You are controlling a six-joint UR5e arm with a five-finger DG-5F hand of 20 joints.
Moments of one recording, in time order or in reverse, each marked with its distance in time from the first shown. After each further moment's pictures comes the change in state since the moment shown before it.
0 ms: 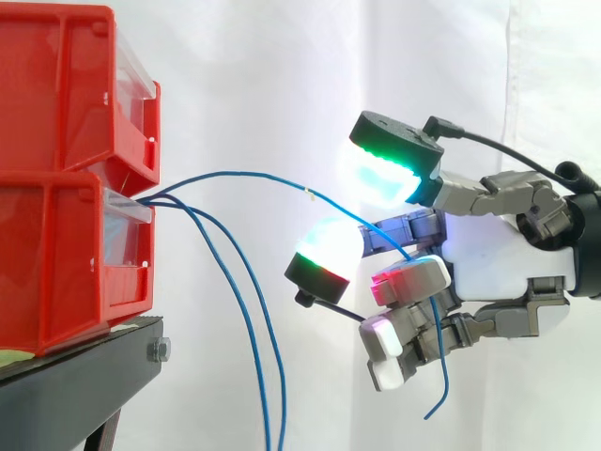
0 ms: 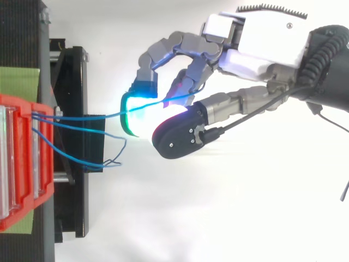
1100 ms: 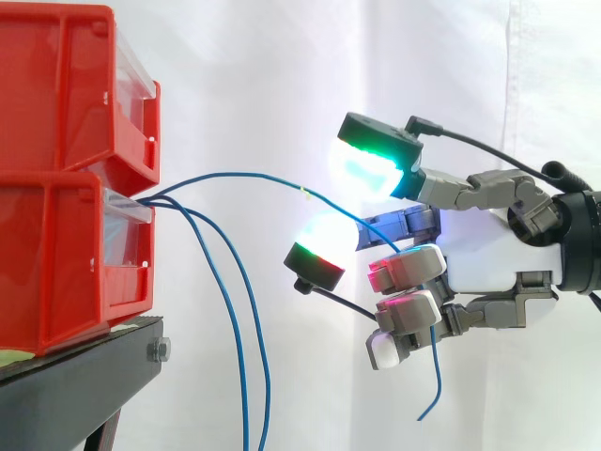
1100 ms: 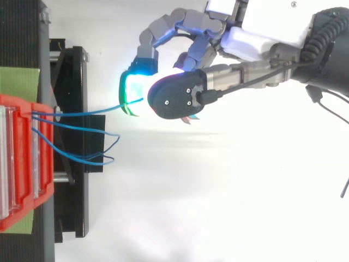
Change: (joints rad) arm -0.026 0.000 0.000 0.021 -0.004 -0.003
